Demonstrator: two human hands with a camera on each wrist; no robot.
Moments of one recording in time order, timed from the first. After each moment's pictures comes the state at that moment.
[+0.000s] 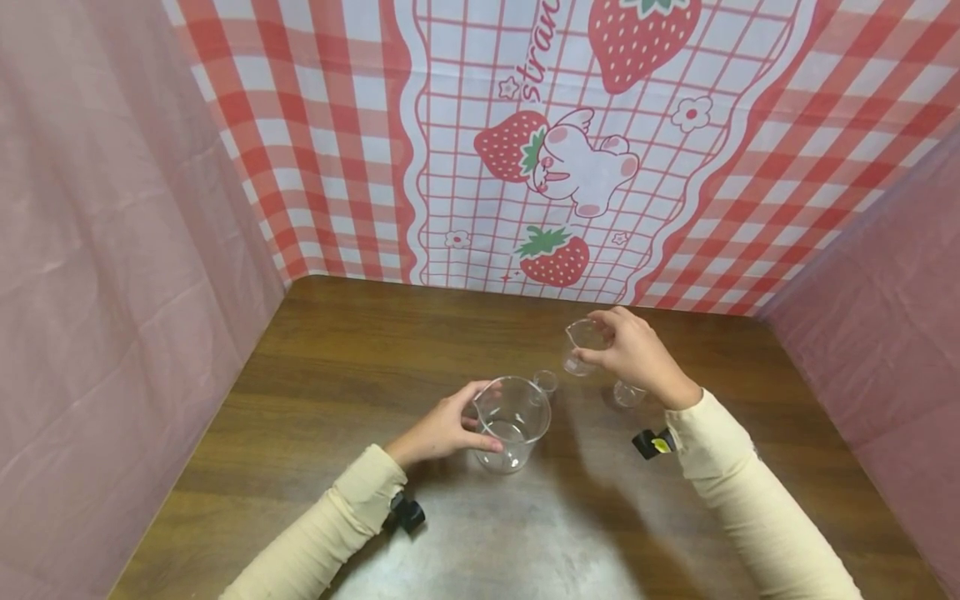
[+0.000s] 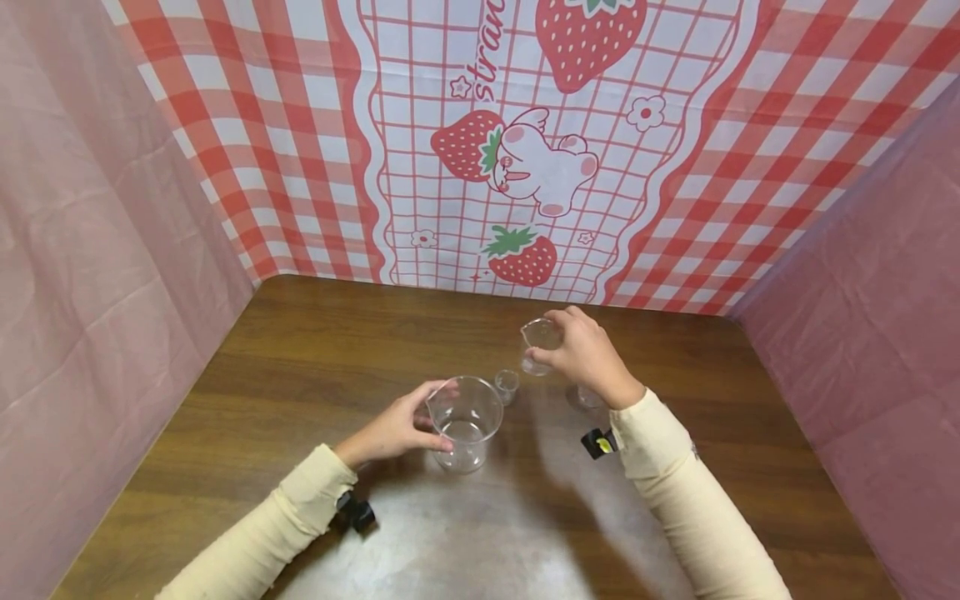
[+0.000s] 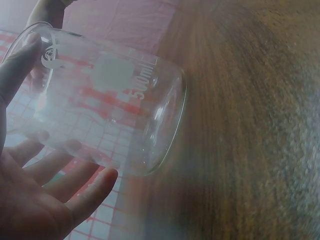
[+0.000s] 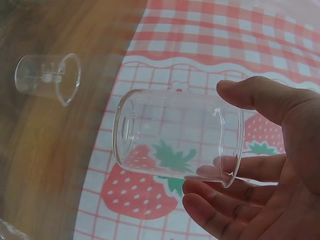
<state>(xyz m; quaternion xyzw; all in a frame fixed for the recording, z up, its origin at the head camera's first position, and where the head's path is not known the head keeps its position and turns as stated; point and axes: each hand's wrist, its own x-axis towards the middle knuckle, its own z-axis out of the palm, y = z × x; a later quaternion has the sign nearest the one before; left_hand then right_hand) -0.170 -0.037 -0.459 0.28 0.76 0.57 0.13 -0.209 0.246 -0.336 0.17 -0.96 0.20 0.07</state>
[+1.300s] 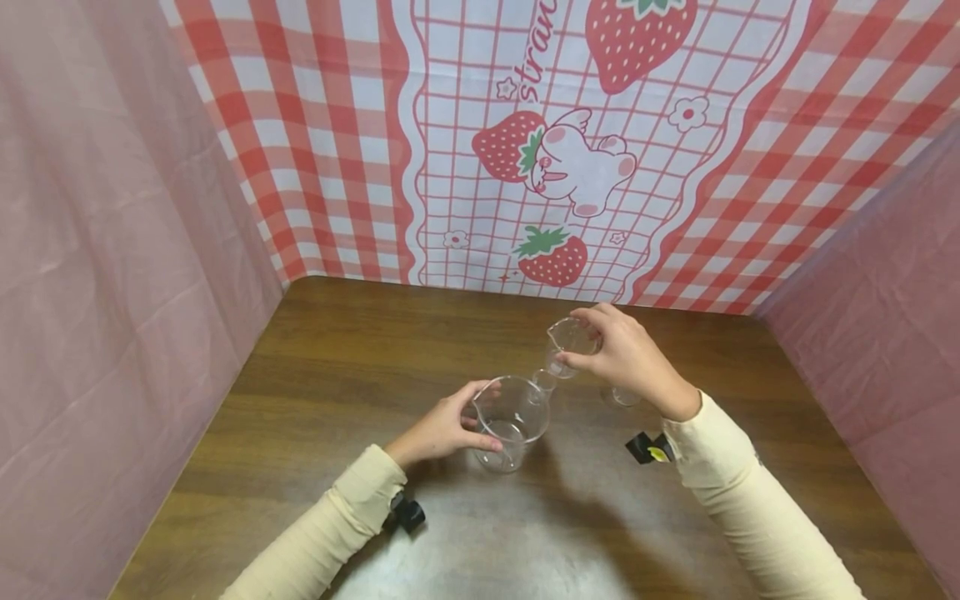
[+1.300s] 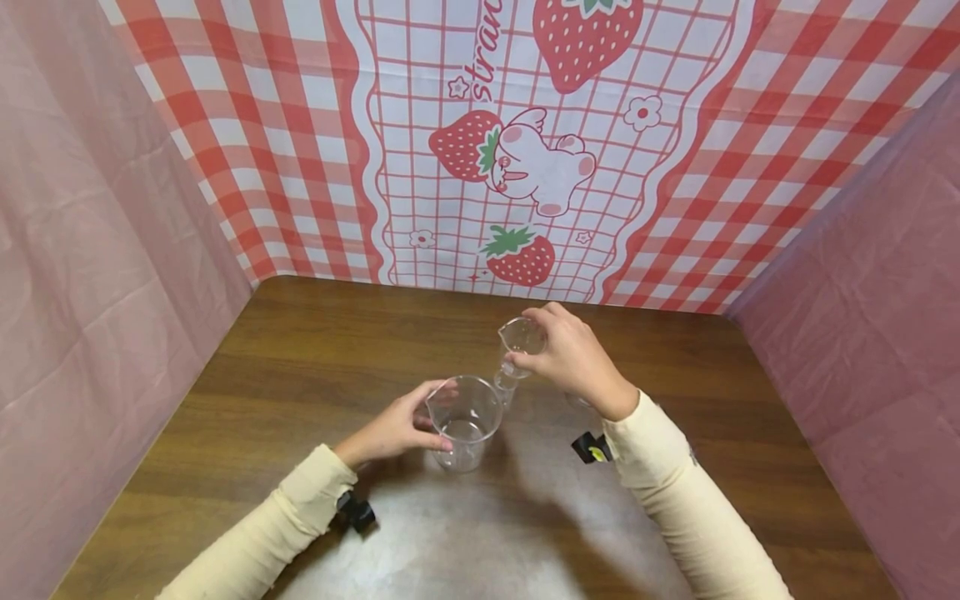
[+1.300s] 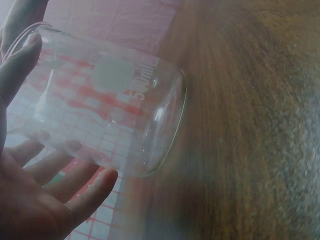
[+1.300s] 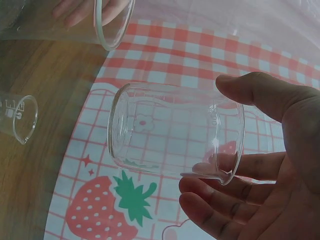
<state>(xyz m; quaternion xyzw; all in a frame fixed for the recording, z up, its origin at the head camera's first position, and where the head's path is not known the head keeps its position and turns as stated) -0.170 -0.036 -0.460 0.29 0.76 0.57 0.13 -0.187 0.221 -0.313 0.21 -0.95 0.20 0.11</state>
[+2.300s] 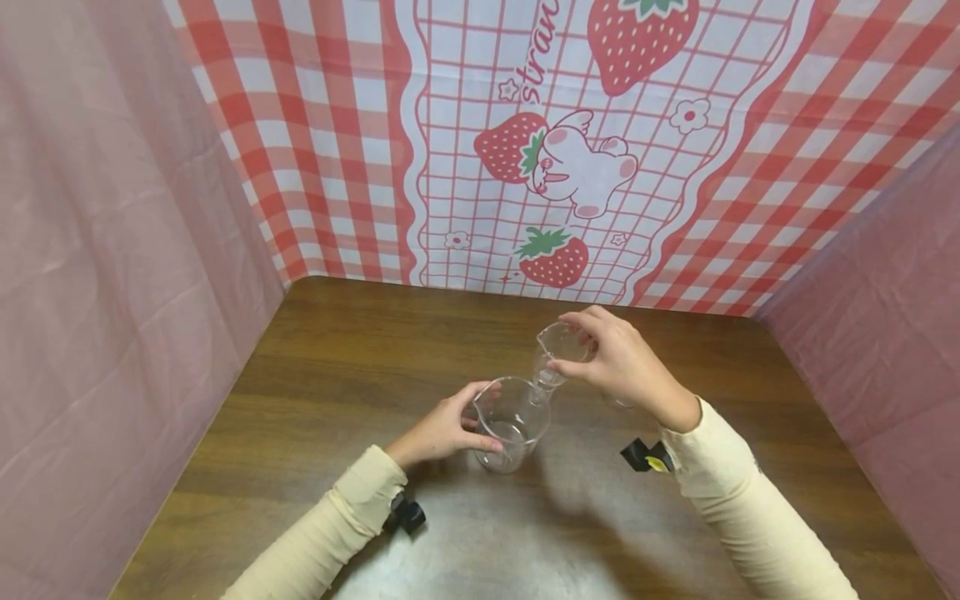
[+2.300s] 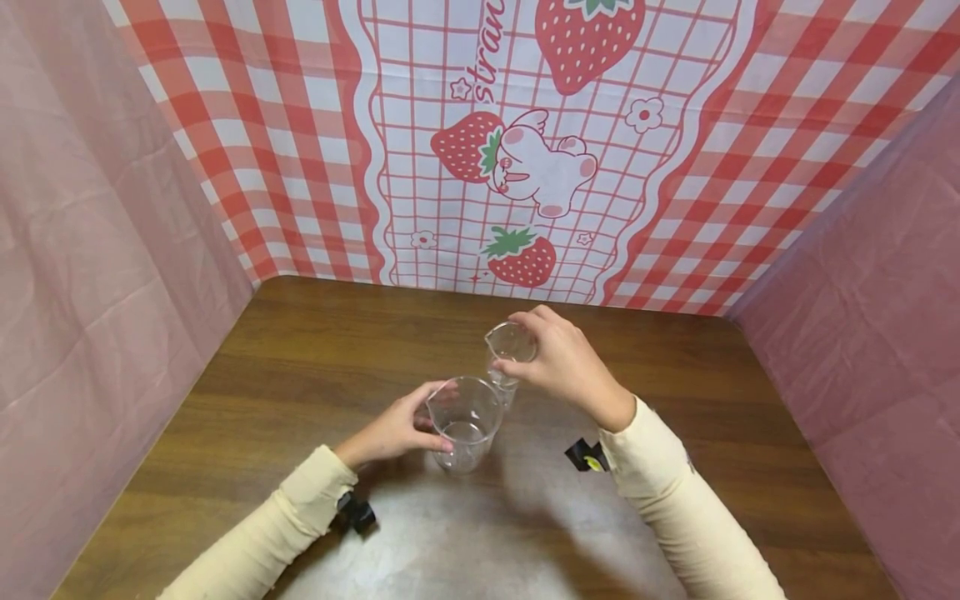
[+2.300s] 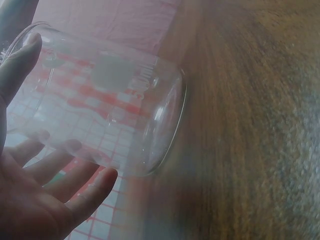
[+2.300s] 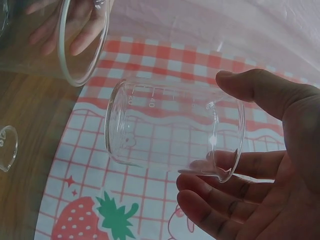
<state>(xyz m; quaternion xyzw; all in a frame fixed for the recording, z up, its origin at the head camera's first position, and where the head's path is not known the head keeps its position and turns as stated) -0.170 -0.038 -0.461 0.29 0.76 0.57 0.12 -0.173 0.207 -0.306 0.24 -0.94 0.21 0.11</state>
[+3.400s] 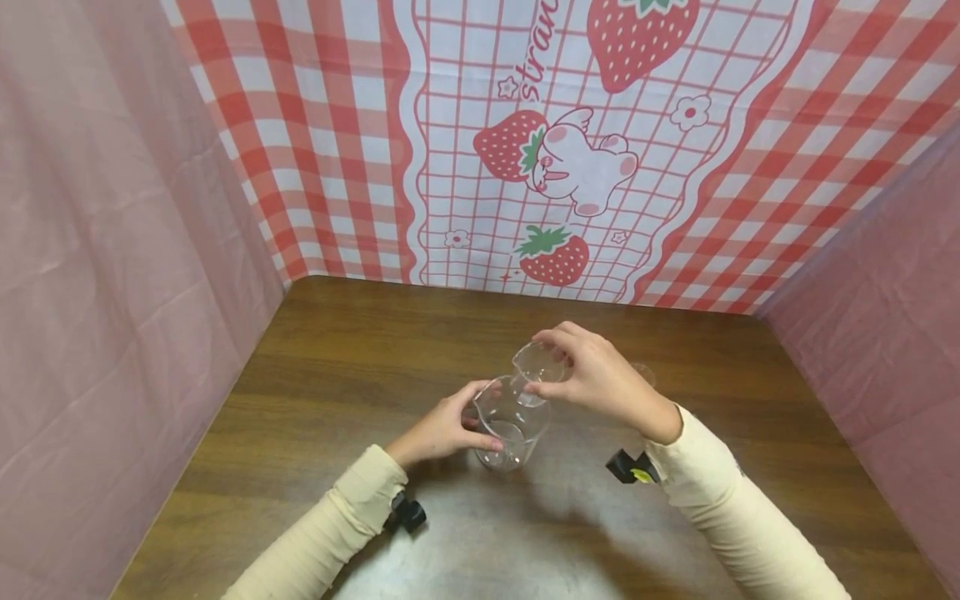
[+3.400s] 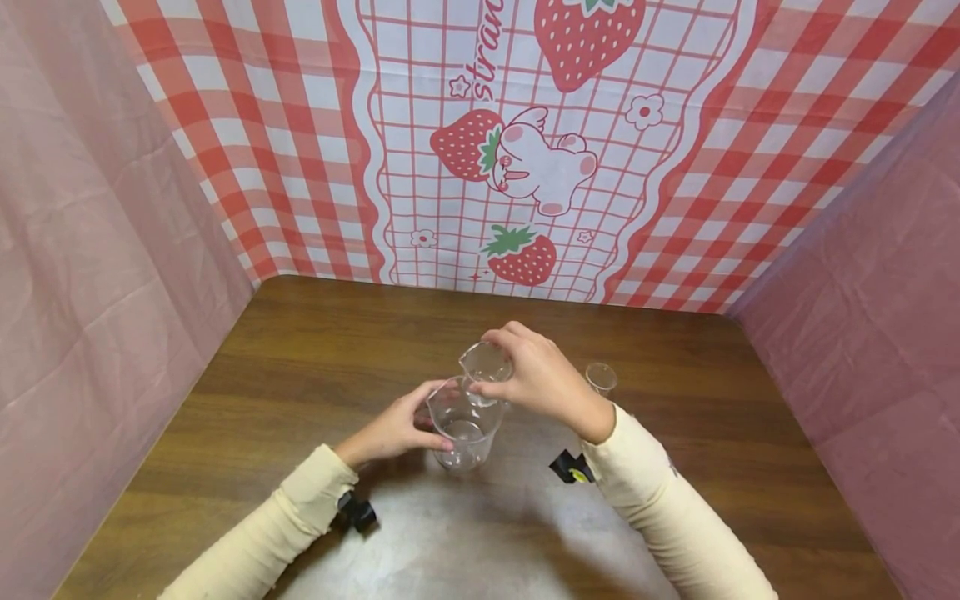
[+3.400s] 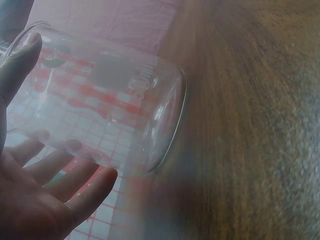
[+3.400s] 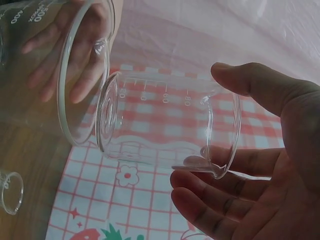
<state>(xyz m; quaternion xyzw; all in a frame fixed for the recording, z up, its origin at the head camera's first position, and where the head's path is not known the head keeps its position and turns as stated) -0.170 -0.037 -0.461 0.29 0.76 0.57 0.13 -0.163 0.186 -0.314 0.29 -0.93 0.21 0.08</state>
